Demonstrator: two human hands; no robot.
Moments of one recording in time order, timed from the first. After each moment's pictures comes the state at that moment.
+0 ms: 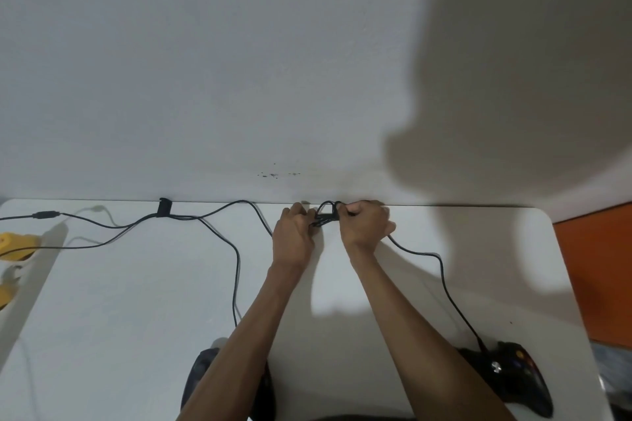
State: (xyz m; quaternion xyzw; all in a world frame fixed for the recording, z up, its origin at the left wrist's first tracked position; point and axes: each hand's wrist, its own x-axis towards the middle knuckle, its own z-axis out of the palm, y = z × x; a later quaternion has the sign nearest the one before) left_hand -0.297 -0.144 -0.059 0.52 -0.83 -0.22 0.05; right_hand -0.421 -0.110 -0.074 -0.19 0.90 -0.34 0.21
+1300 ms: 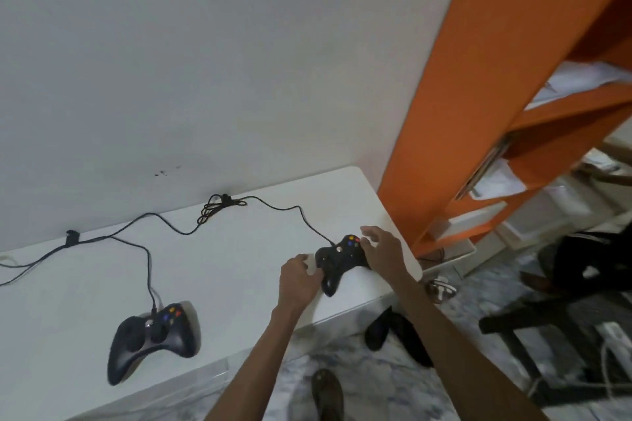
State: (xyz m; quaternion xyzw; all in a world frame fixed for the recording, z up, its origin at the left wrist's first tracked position) left_hand -0.338 0.157 0.002 0.46 -0.75 -0.47 0.06; right_hand -0.497 0.265 0.024 -0.24 0.88 -0.36 0.19
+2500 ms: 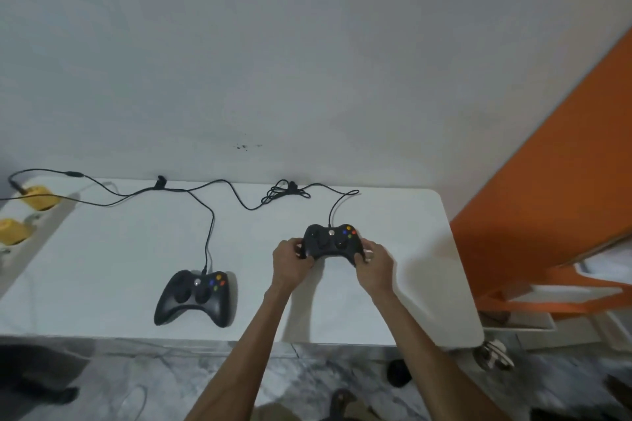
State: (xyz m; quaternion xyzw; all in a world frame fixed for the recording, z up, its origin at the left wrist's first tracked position) left_hand -0.297 0.072 -0.013 0.58 -0.67 -0.43 0.14; right_hand -0.453 0.164 -0.023 -0.26 0.83 -0.41 0.27
